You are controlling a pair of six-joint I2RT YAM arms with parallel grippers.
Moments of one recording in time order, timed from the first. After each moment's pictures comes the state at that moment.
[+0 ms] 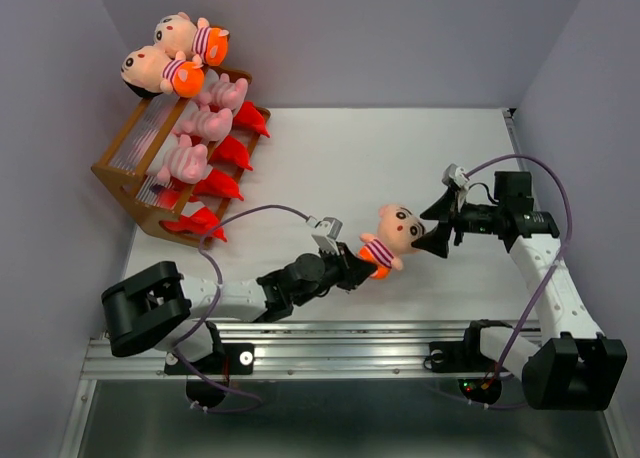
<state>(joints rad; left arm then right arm) -1.16 1.40 0.49 0.73 -0.20 -0.86 -0.04 1.07 0.91 -0.74 -1.16 -0.62</state>
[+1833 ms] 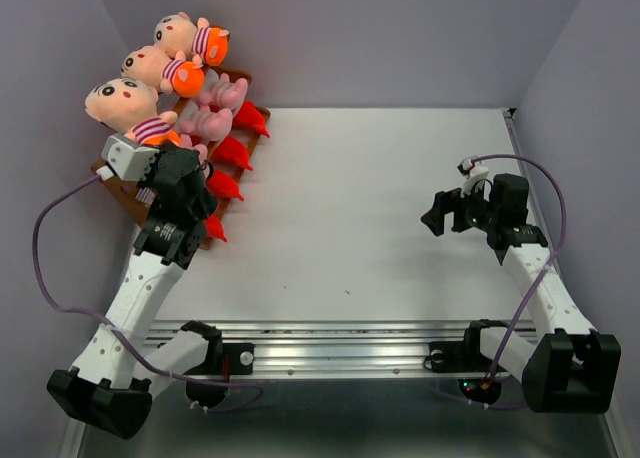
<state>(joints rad) -0.39 0.94 1.07 -0.17 -1.05 -0.80 -0.04 1.04 0.72 -0.28 -0.55 -0.11</state>
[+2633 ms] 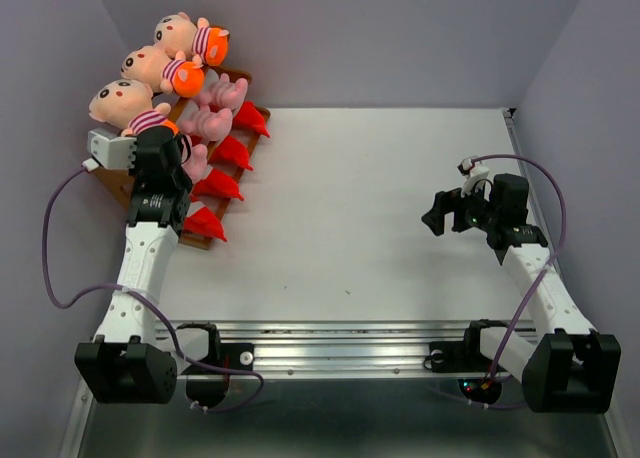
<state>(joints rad) -0.04 1.11 1.12 -0.22 -0.62 -1.13 -0.04 1.04 0.72 -0.28 -0.53 -0.11</state>
